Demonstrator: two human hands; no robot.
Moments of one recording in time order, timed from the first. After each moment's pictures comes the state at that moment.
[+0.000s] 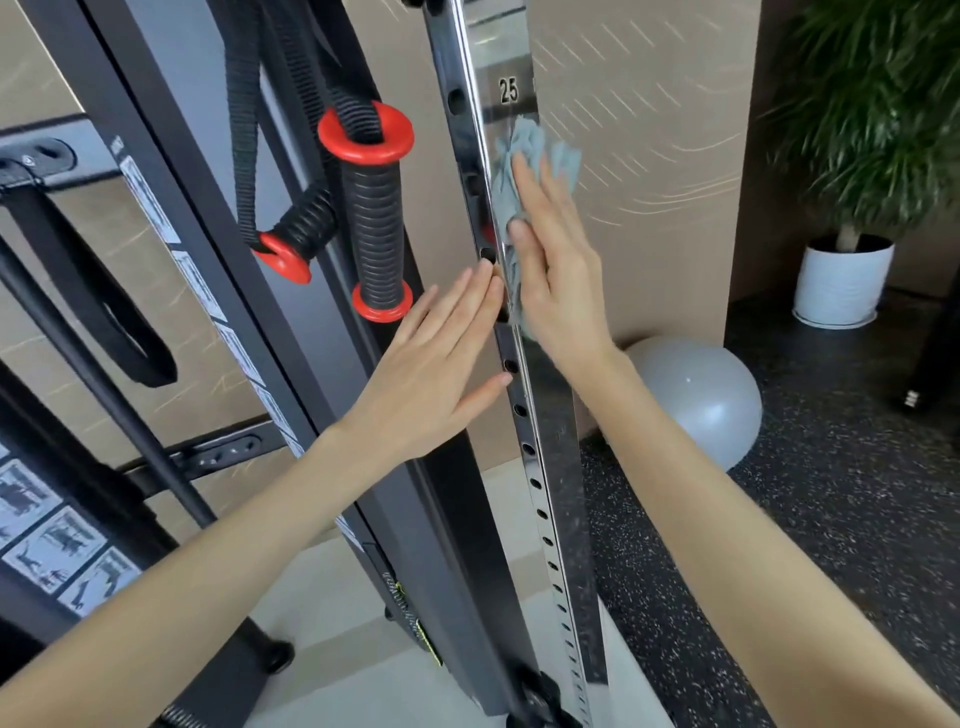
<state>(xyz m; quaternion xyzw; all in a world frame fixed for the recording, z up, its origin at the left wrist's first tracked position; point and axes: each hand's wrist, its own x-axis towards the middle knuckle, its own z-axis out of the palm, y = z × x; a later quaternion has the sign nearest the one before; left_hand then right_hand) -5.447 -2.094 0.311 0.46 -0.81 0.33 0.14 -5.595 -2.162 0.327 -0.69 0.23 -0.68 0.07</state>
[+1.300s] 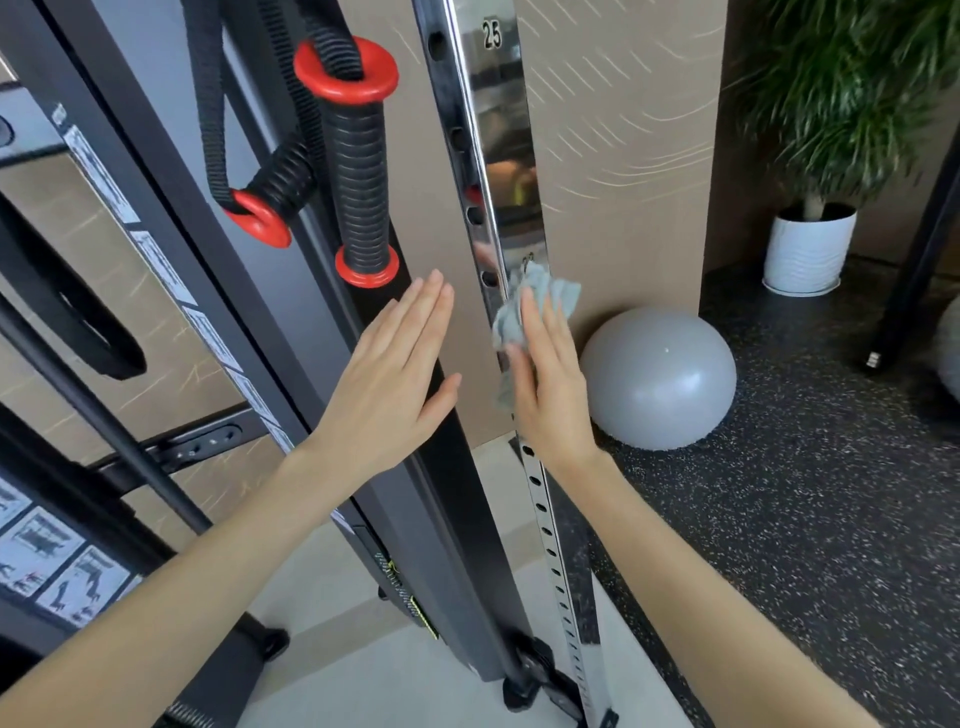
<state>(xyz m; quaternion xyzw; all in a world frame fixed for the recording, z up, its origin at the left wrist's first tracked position) -5.422 -2.077 0.283 0.48 -0.80 0.32 0.17 -5.581 -2.131 0.211 -0.69 0.33 -0.64 0.11</state>
